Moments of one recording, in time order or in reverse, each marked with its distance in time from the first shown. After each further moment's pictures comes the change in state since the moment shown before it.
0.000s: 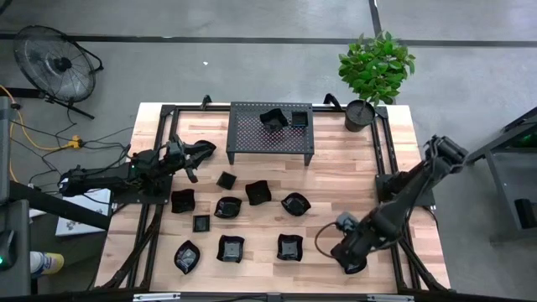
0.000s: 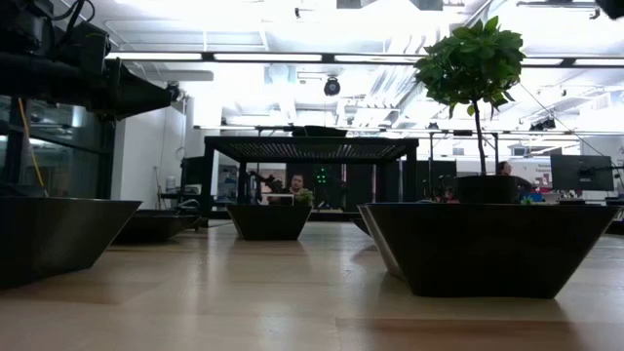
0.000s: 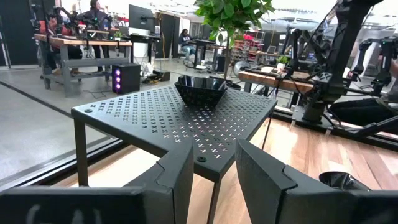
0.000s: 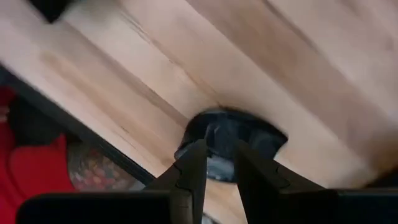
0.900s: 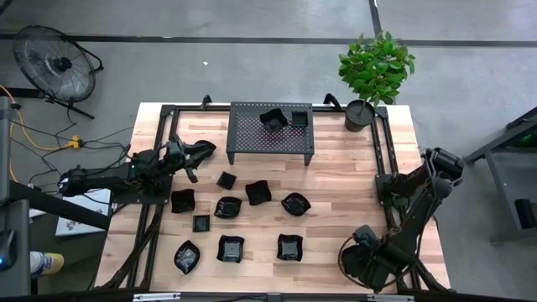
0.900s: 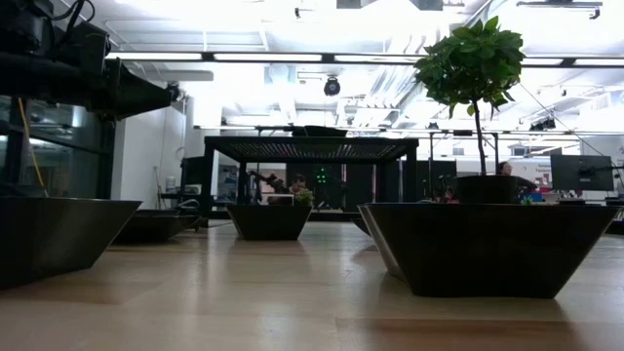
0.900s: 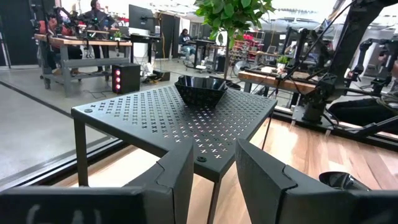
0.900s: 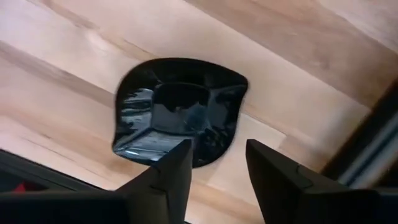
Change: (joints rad) left arm 0.000 0.000 0.000 0.000 0.000 0.000; right arm 0.240 0.122 -0.007 -0.052 0.075 0.425
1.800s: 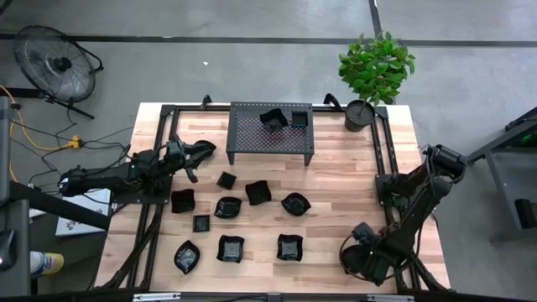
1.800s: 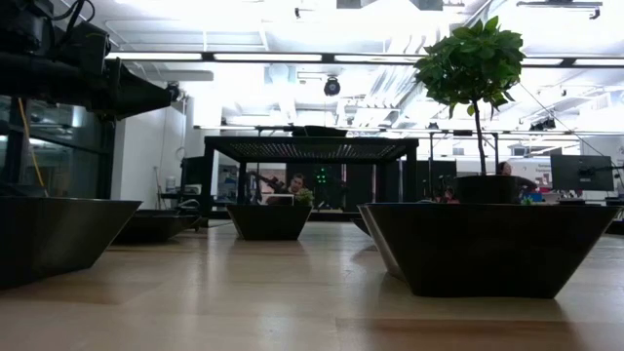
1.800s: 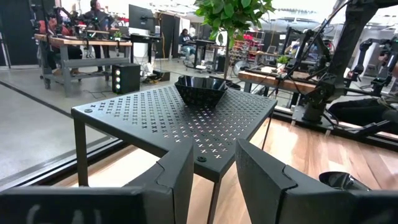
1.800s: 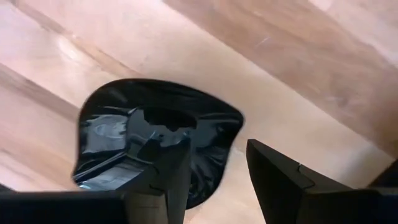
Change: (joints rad) left arm 0.000 0.000 0.000 0.000 0.000 0.000; right arm 0.018 -0.040 -0.190 0.186 0.047 -0.065
